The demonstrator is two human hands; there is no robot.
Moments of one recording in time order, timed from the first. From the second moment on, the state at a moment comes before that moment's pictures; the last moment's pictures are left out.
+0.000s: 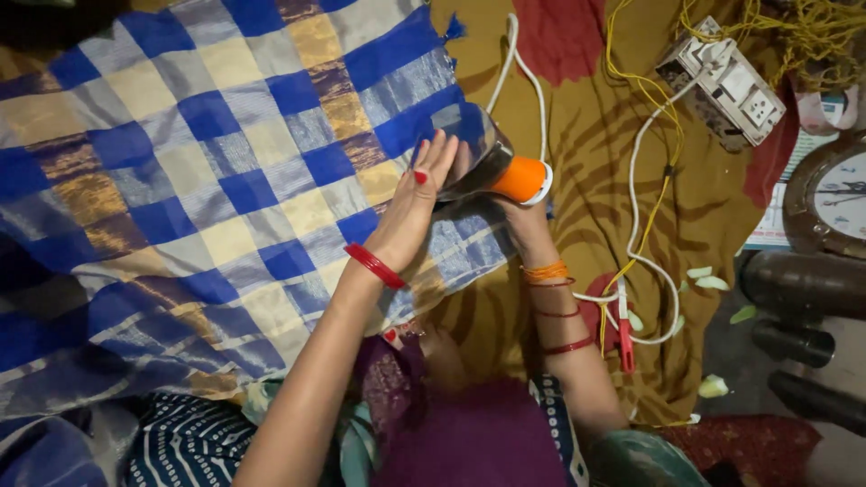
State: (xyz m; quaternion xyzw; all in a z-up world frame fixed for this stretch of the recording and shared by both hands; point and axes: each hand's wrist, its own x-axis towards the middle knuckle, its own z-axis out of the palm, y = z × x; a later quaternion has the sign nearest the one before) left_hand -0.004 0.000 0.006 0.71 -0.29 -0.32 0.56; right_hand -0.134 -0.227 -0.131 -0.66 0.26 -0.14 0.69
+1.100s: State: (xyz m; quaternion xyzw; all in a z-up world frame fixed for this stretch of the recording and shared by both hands) left_hand -0.028 0.036 -0.005 0.68 -0.18 -0.37 0.61; right_hand -0.130 -0.221 -0.118 -0.63 0.23 -0.14 0.72
